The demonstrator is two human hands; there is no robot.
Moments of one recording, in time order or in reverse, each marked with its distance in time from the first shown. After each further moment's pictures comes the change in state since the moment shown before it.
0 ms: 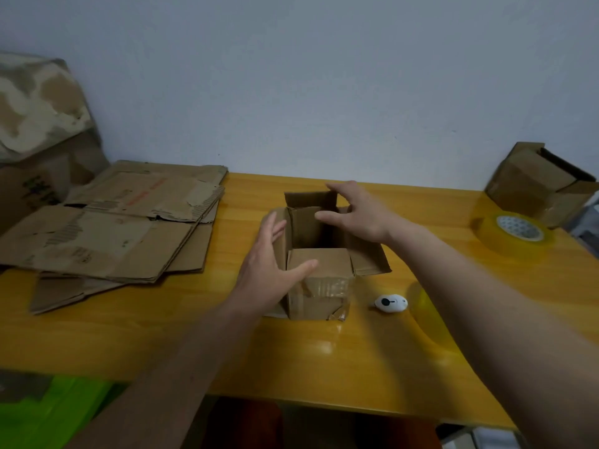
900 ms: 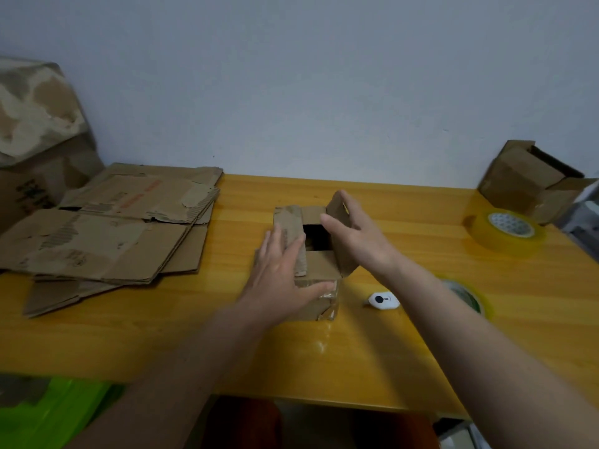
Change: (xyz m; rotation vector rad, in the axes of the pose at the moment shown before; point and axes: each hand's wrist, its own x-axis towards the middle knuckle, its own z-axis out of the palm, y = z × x) left_hand -0.009 0.009 0.017 0.476 -0.190 -0.001; right_hand -0.050 -0.010 0.019 0.472 0.059 0.110
